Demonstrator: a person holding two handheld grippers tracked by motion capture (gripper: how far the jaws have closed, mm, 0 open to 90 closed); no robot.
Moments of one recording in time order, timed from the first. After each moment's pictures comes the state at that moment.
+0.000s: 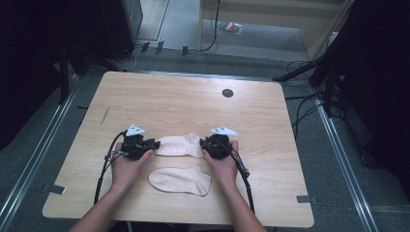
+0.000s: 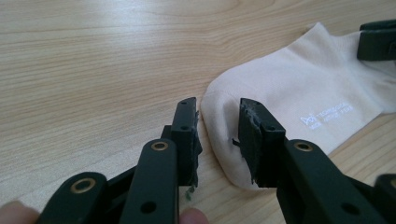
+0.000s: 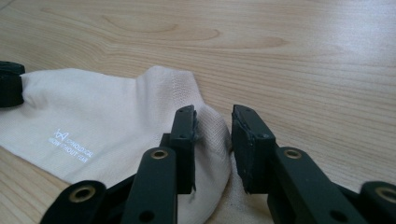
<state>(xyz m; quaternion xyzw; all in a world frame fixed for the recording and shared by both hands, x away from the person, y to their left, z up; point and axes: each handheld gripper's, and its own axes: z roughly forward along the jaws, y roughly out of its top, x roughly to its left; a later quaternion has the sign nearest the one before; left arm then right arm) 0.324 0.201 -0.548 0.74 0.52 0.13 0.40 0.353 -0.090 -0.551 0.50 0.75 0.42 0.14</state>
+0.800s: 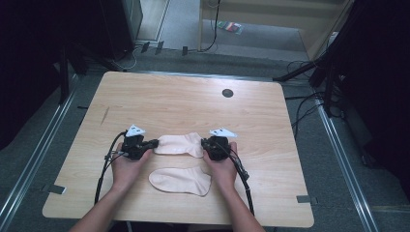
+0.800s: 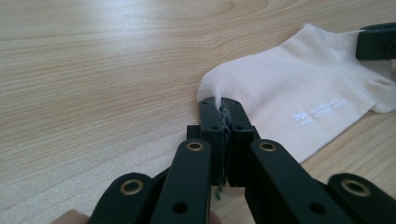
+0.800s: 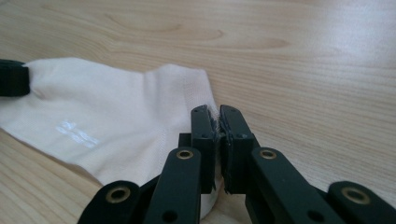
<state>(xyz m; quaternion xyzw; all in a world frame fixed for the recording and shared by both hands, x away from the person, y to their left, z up) 0.323 0.202 -0.547 0.74 0.51 0.14 0.41 0.345 -0.086 -0.546 0.50 0.74 0.42 0.15</state>
